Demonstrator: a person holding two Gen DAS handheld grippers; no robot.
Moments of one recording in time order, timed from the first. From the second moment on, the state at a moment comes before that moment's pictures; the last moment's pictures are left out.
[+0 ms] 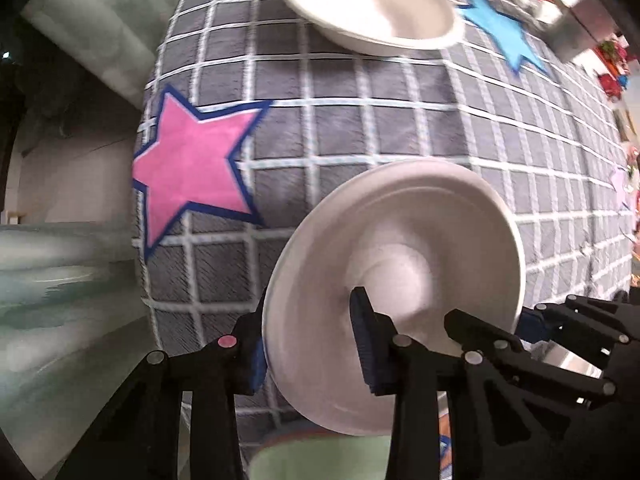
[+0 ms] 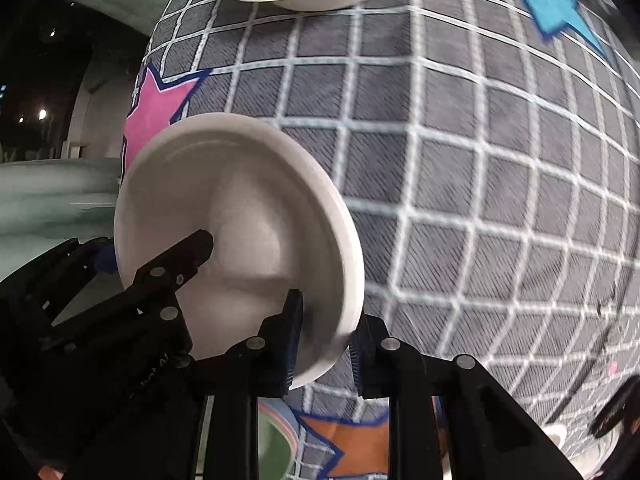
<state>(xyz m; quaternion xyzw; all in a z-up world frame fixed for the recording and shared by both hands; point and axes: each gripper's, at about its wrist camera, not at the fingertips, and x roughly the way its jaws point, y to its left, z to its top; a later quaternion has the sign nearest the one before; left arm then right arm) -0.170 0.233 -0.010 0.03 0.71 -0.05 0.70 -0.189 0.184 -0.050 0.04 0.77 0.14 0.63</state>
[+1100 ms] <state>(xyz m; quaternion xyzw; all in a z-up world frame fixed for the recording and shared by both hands) -0.297 0.056 0.068 0.15 0.67 -0.22 0.70 -0.335 -0.025 0.062 0.18 0.72 -0.01 0.67</state>
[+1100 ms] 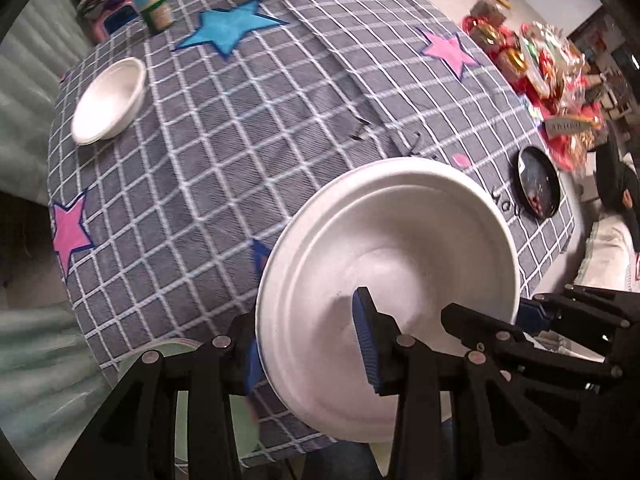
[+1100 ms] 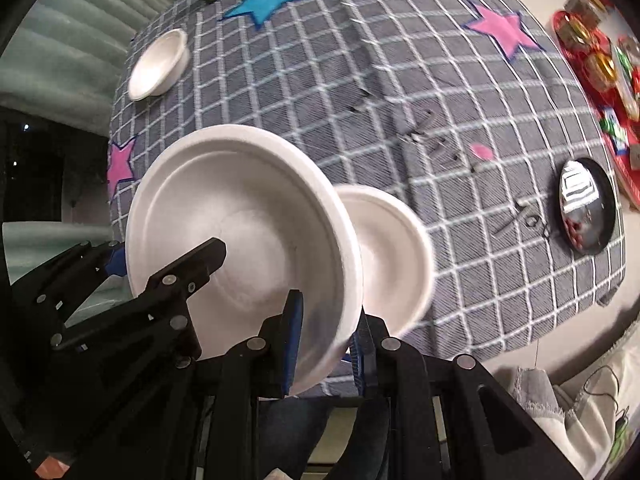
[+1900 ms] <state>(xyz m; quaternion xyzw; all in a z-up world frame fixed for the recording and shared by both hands) -0.333 0.043 0.042 0.17 0.72 -0.10 0.67 -0.370 -0.124 0.030 0.20 0.74 0.01 0.64</state>
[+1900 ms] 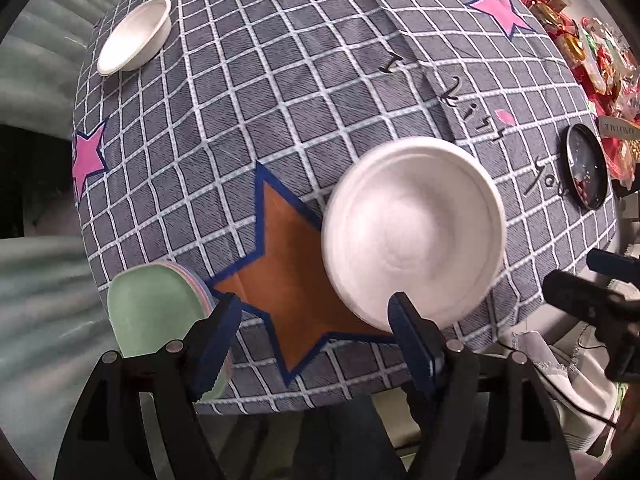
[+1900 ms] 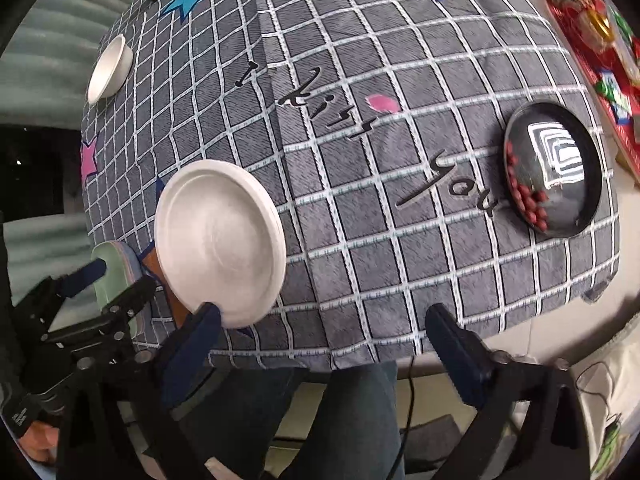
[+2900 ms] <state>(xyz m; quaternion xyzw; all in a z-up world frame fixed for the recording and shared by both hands) -0.346 -0.023 0.071 0.19 0.70 -0.13 0.68 -0.403 -0.153 0.052 0.18 0.74 0.02 0.65</state>
